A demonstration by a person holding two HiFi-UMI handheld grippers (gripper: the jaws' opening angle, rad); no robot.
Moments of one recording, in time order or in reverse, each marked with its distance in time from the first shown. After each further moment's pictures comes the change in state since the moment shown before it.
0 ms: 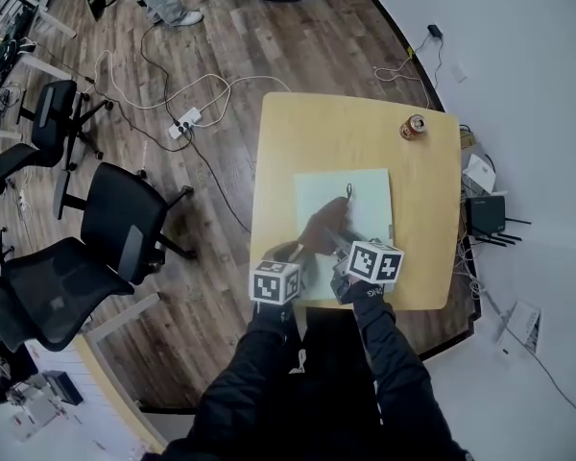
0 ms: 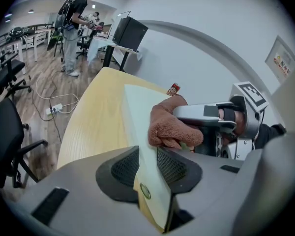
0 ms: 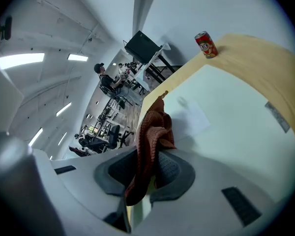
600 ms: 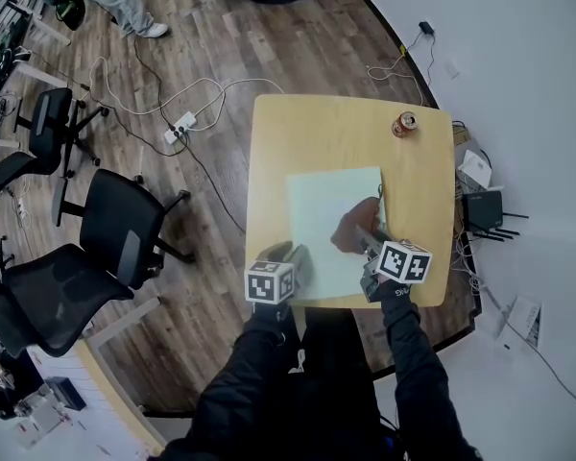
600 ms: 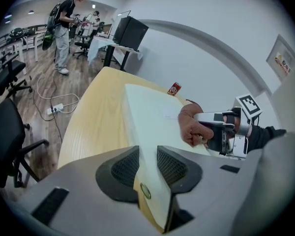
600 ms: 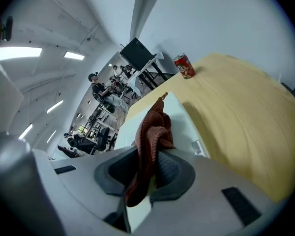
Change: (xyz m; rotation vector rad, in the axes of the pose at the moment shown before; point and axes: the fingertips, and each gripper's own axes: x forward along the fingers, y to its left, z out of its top) left arm 0.000 0.001 -0.001 -0.004 0.004 0.010; right arm -0.061 -0.066 0.029 -0.038 -0.045 -0.110
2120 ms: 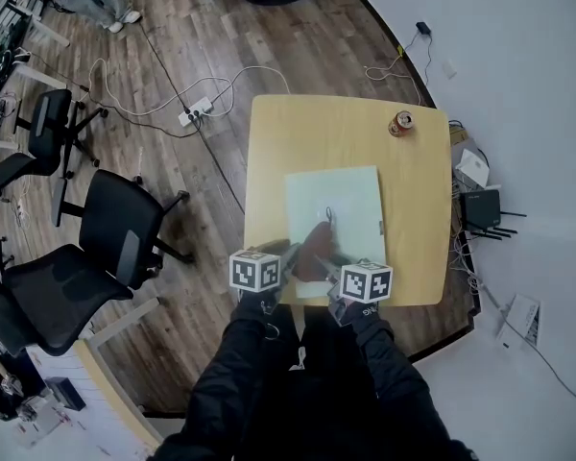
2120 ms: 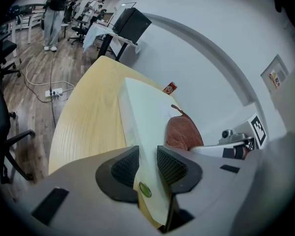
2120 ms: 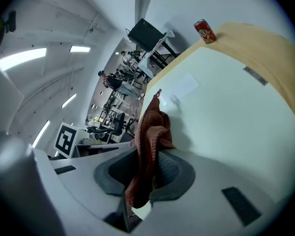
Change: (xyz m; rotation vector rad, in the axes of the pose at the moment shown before) left arm 0.002 0.004 -0.002 -0.058 0.062 -0.153; right arm 0.019 0.079 -0.092 0.013 0.178 0.171
